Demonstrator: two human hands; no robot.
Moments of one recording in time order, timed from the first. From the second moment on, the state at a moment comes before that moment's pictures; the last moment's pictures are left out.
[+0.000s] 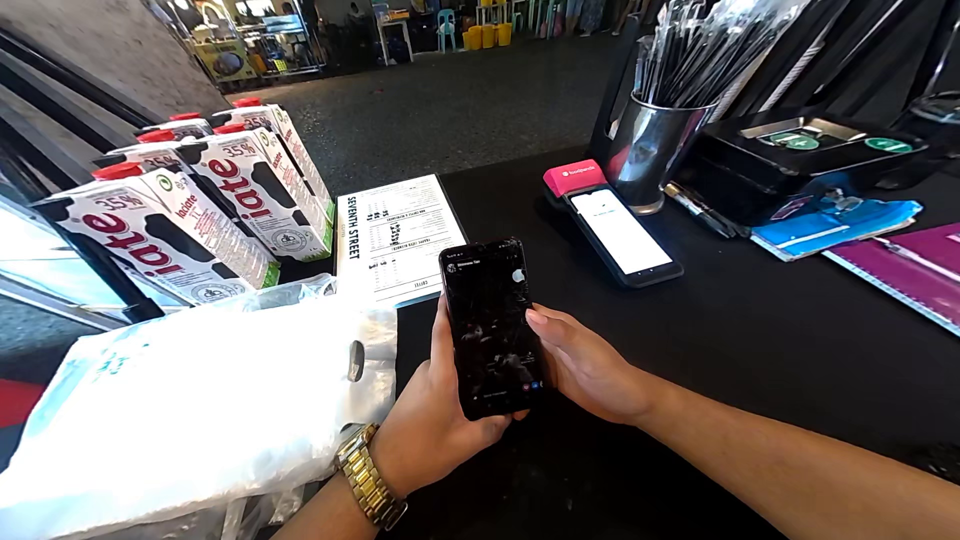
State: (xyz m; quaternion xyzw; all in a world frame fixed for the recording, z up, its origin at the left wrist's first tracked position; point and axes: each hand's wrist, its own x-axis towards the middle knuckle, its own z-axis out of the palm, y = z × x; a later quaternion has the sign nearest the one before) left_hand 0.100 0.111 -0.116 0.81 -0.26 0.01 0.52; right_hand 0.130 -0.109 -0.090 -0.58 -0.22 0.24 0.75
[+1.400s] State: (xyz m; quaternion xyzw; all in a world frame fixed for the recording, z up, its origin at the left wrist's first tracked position) left_hand 0.098 0.110 -0.114 0.82 -0.25 0.03 0.51; right_hand 0.130 -0.109 -0.090 -0.59 -0.21 0.23 0.75
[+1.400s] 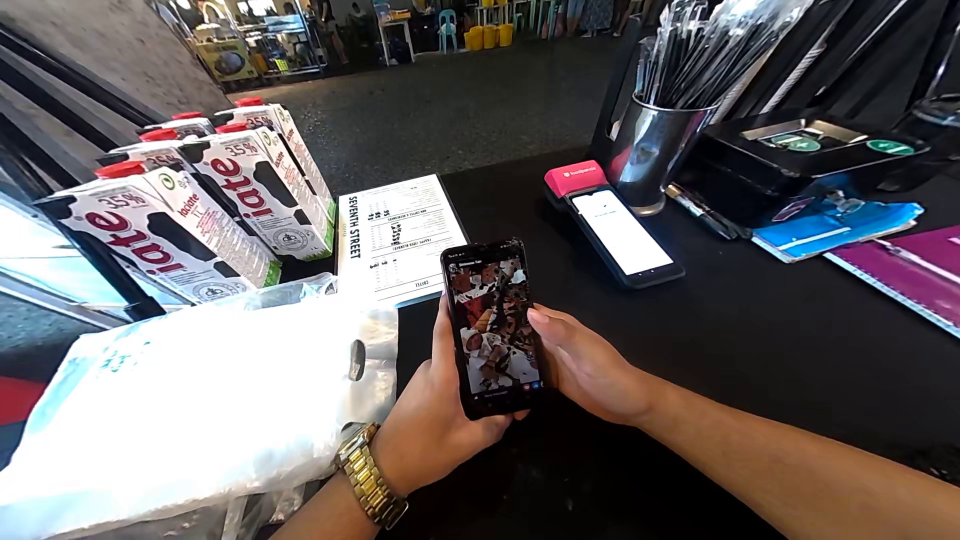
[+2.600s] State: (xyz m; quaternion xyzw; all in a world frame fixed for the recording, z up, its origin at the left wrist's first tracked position) left_hand 0.113 0.126 -0.099 0.74 -0.02 0.20 0.64; right_hand 0.126 -0.109 -0.084 -0.54 -0.14 0.25 0.79
